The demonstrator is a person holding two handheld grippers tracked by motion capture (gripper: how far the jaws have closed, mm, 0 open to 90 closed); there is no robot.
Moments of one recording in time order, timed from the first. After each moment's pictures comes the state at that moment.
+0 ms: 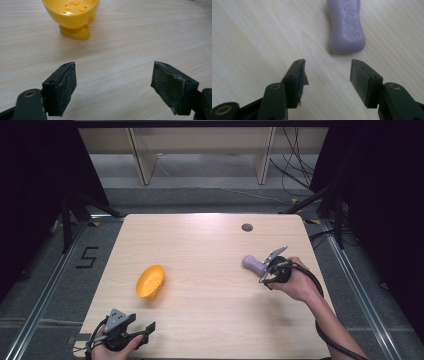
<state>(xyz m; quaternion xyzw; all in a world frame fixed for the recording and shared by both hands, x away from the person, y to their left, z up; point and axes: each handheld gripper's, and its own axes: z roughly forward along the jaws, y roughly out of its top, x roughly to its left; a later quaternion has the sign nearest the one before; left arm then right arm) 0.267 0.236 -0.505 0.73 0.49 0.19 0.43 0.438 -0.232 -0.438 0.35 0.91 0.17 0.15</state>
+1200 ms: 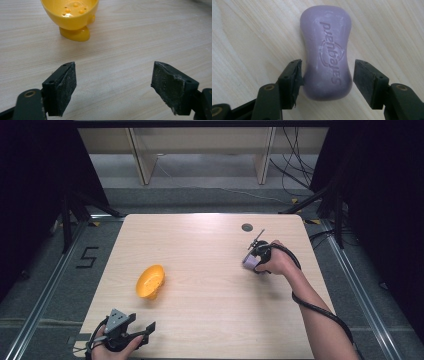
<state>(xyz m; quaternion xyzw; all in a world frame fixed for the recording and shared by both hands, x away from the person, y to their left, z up) 0.268 0.237 -0.504 0.74 0.47 0.21 0.43 0.520 -0.201 -0.461 0.33 0.93 0.09 0.12</state>
